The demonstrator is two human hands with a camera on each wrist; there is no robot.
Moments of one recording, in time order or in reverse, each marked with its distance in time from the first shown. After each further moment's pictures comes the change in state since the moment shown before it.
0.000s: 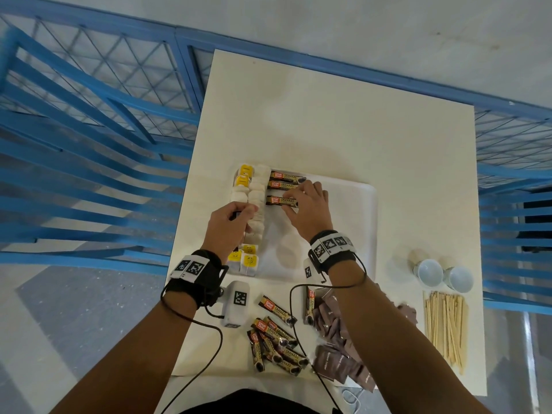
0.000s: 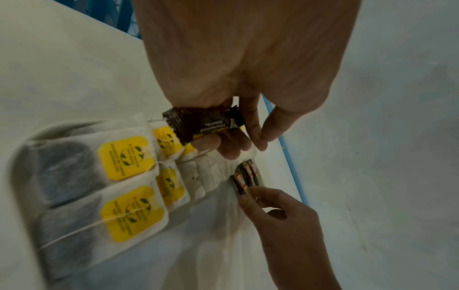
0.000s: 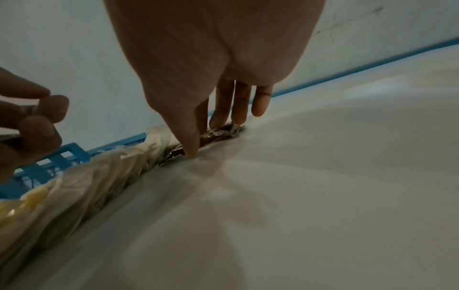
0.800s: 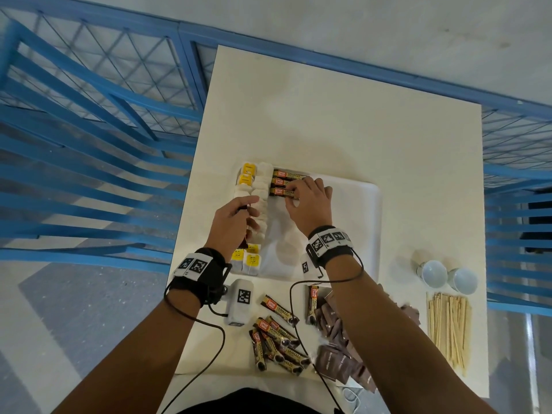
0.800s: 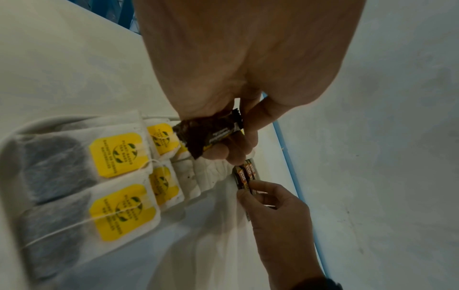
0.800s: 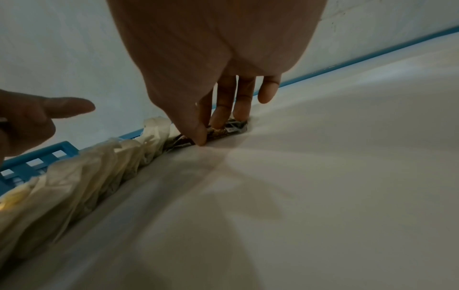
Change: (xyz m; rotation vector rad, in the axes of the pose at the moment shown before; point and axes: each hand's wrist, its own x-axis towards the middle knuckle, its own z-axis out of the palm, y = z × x) left_hand -0.001 0.003 0.001 -0.150 -0.046 -0.036; right_hand 0.013 -0.006 0.007 -0.060 0.012 0.055
